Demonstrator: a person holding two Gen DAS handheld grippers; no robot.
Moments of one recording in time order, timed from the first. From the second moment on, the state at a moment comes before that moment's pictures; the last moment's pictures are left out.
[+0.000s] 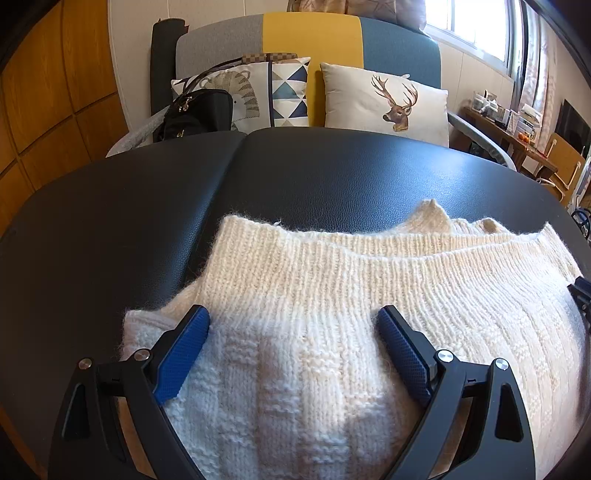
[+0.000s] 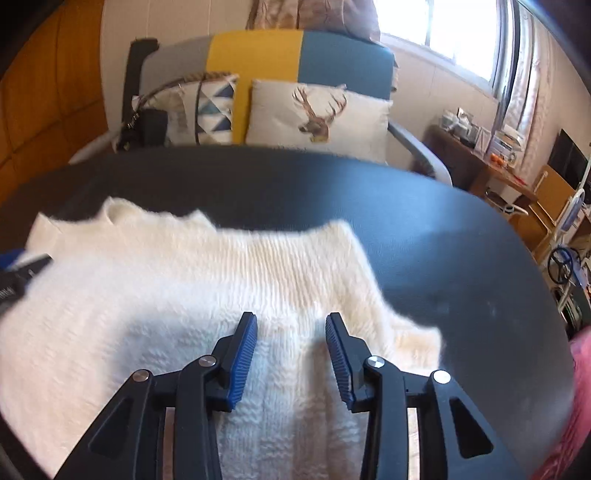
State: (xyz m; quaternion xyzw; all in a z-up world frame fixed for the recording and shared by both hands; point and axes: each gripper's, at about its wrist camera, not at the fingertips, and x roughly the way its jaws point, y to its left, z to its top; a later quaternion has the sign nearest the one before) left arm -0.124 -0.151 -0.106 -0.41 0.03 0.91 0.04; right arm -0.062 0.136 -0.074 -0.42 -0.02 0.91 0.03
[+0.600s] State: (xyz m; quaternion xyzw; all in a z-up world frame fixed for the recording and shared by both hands) left arm -0.114 -0.185 -0.106 -0.43 0.00 0.90 0.01; right arm -0.071 0.154 -0.089 -0.41 0.07 0.91 0.03
